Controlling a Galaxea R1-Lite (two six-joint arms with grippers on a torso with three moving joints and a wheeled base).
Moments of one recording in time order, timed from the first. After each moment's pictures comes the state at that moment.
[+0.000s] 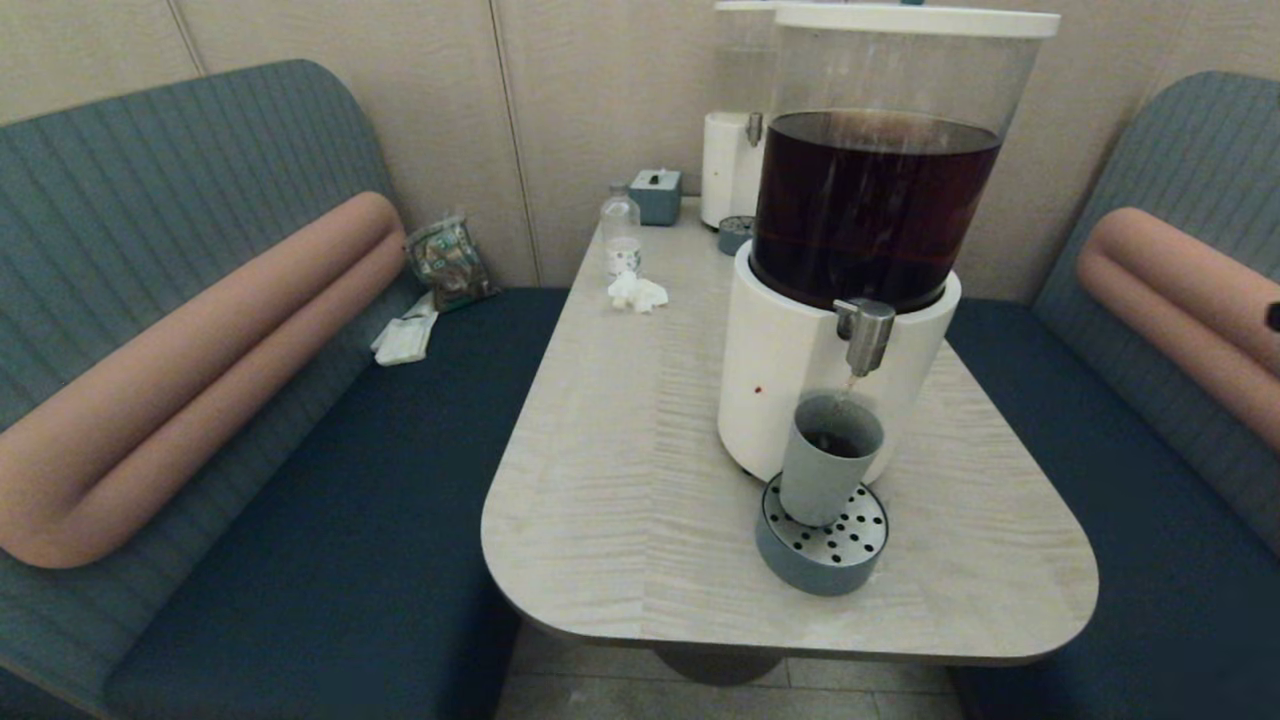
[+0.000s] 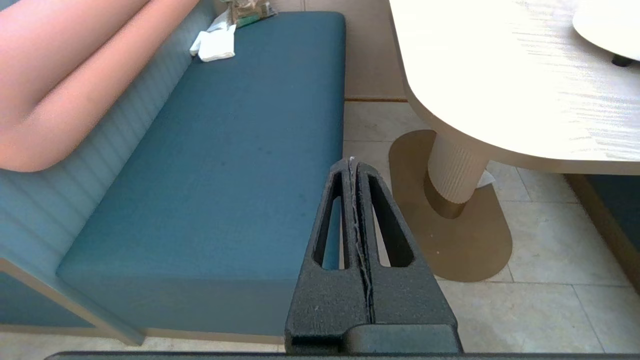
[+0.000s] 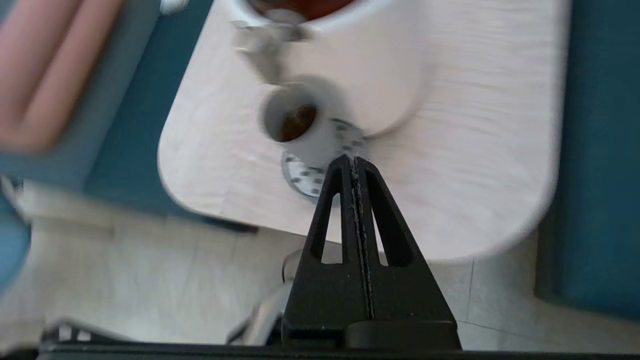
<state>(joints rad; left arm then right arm) -0.01 0.00 0.00 -0.01 -0.01 0.00 0.40 1.15 -1.41 0.64 -0.06 0.33</state>
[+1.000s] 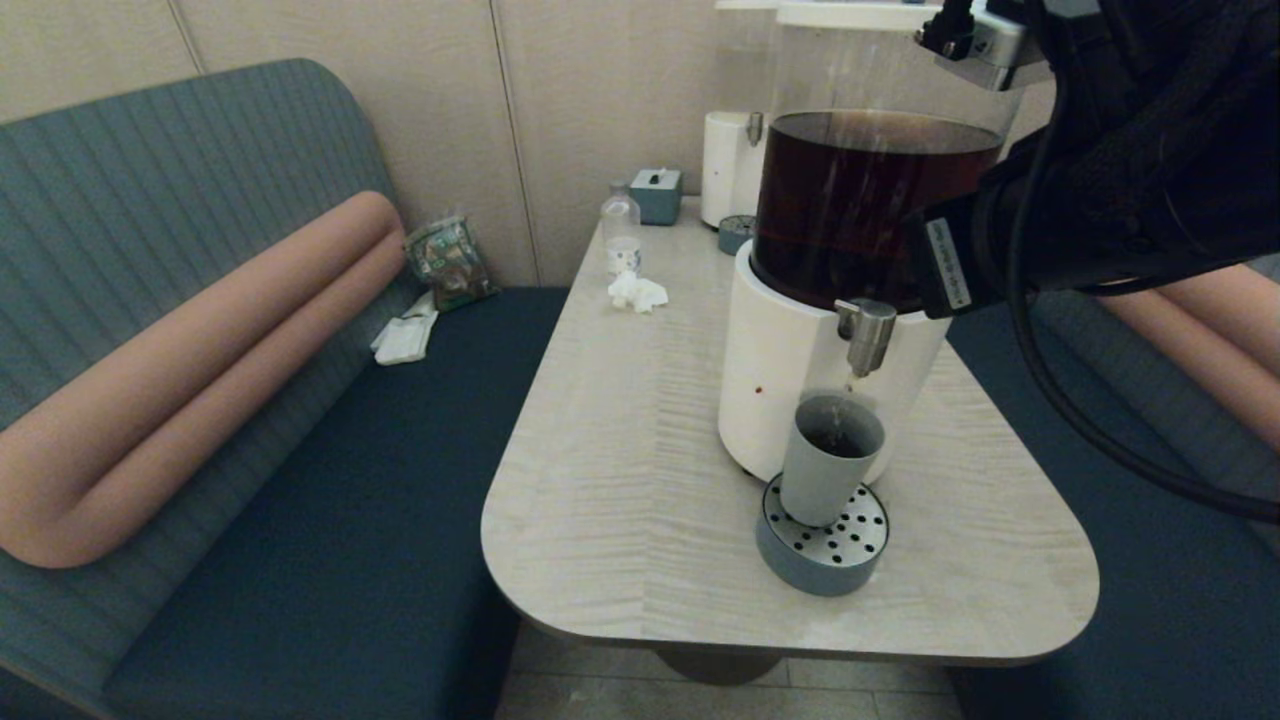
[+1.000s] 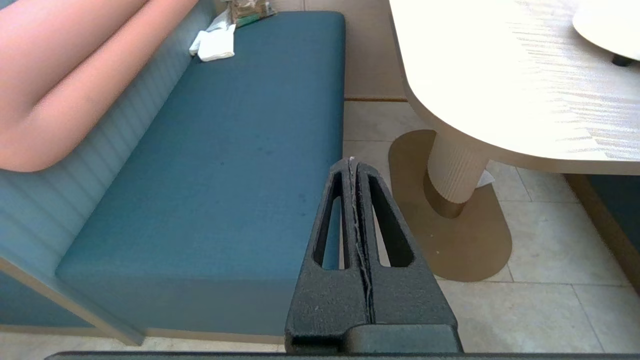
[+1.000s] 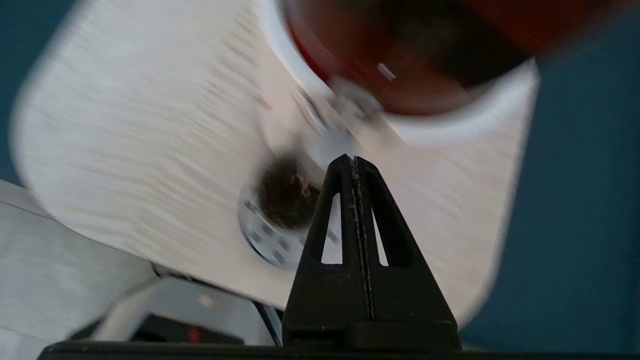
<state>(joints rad) -0.01 0.00 0.00 -0.01 -0.01 0.00 0.73 1.72 -1.94 0.79 -0.50 0.13</state>
